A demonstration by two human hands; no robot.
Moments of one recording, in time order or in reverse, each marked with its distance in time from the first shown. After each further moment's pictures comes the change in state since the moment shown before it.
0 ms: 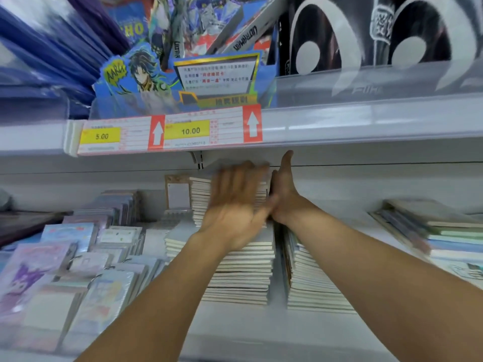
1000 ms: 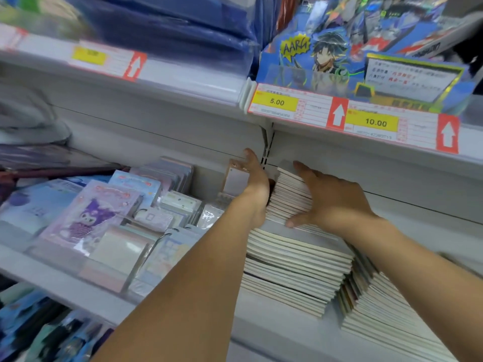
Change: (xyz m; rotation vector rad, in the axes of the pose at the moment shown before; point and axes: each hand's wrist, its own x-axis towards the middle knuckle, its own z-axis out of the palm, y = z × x) left_hand -0.003 -0.092 -0.004 -1.711 -0.205 -1.209; right_hand -0.039 0.001 0.063 -1.937 0.046 -0.649
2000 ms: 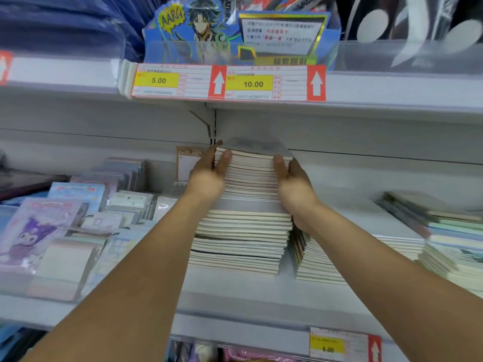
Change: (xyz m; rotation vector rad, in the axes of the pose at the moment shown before) left_hand -0.016 -0.025 0.007 0.750 0.233 0.559; right_hand -0.034 0.029 0.056 1.239 0.265 0.471
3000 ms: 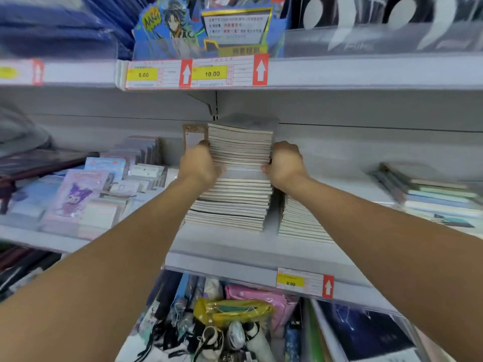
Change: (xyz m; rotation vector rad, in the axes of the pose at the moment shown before) left_hand -0.056 0.034 -0.009 0.682 0.005 -0.064; right_hand -0.017 -0.014 -0.035 -0.662 -0.170 -0.093
